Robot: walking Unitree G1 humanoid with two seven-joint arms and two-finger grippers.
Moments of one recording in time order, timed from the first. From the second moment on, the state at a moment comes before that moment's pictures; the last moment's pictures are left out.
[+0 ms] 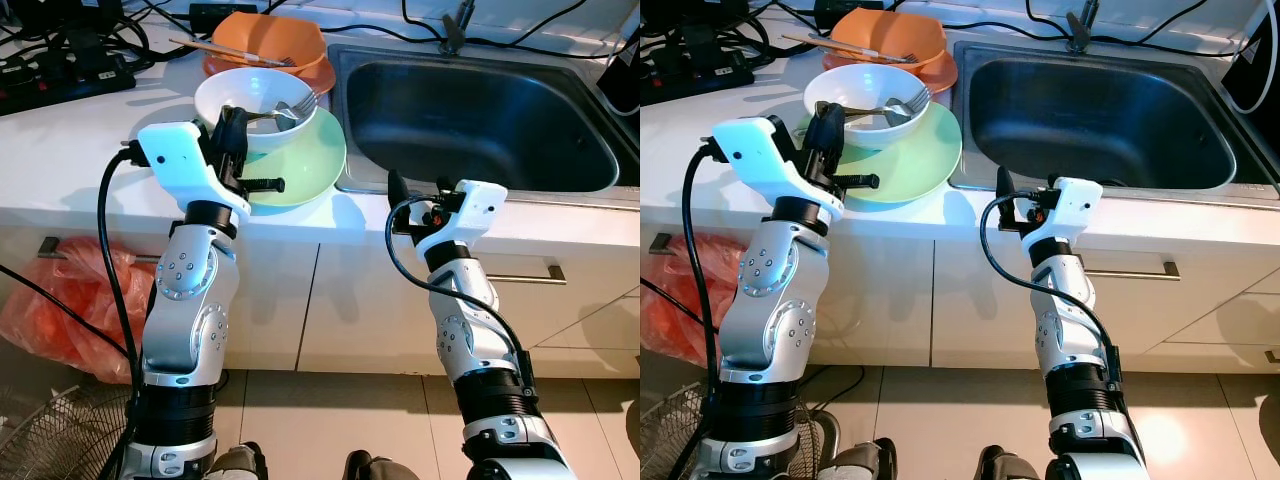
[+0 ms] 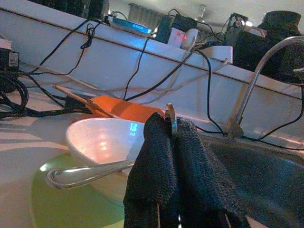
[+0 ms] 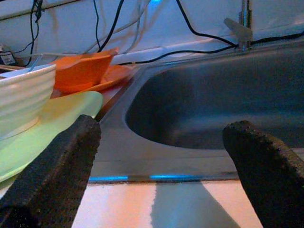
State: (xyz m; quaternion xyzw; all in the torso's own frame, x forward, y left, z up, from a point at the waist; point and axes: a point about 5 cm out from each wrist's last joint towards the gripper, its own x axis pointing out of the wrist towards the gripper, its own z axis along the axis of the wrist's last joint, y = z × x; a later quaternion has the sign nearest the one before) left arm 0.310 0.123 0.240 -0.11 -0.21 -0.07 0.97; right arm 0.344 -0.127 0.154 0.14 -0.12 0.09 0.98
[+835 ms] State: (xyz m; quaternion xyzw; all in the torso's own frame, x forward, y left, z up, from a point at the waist) left arm 0.311 0.127 0.238 -0.16 -0.21 -0.06 0.96; right arm 0.344 -0.127 0.154 0.14 -0.12 0.09 0.98
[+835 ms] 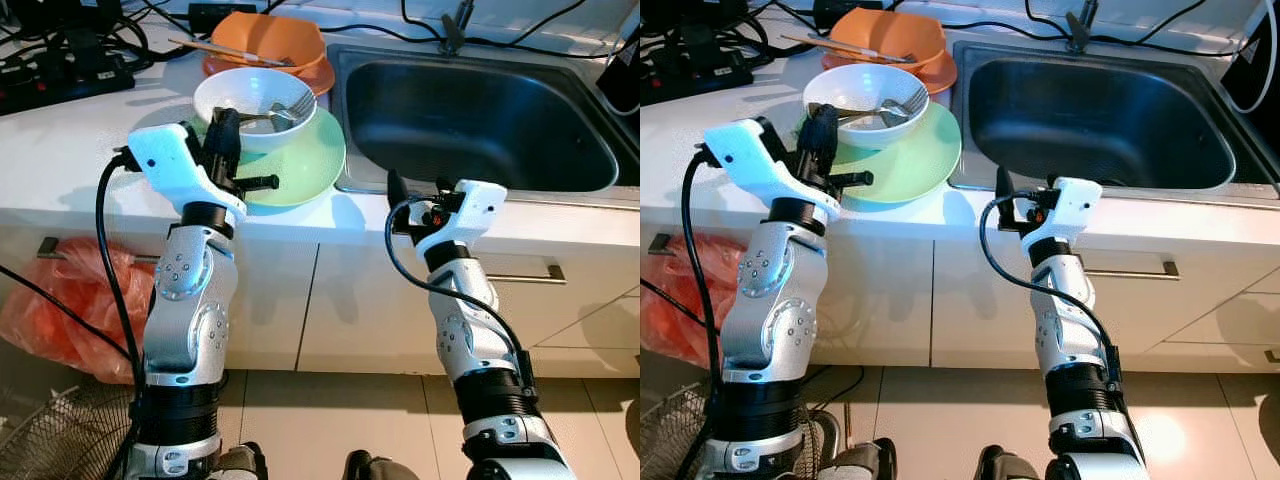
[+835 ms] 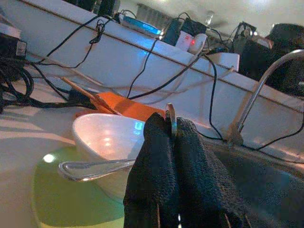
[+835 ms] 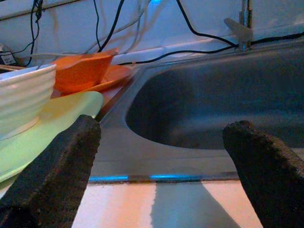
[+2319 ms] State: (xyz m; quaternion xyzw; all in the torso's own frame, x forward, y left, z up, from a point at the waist) left arm 0.316 0.129 0.259 -0.19 -0.26 -0.05 0.95; right arm 0.344 -0.126 0.154 0.15 -0.12 0.09 0.98
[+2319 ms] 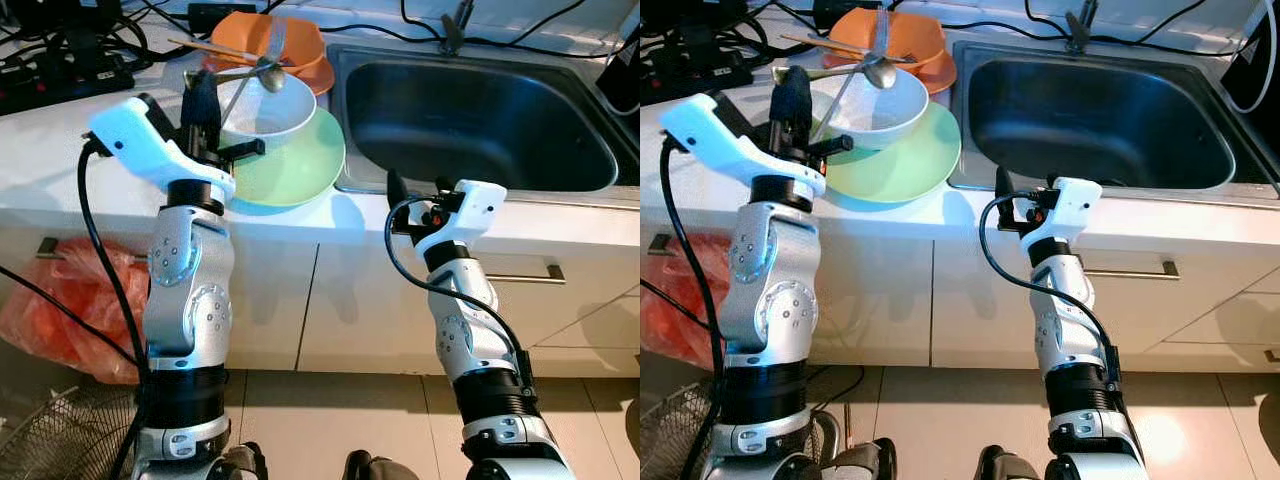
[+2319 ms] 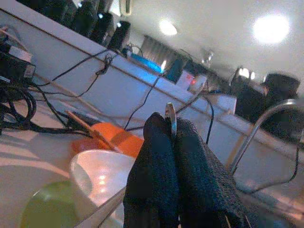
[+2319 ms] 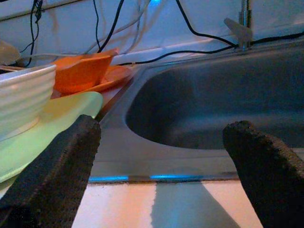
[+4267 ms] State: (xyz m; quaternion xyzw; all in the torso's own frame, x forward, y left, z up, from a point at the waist) left arm 0.311 0.097 0.277 -0.20 -0.30 -0.15 0.92; right arm 0.345 -0.127 0.155 0.16 -0.11 0.08 0.98
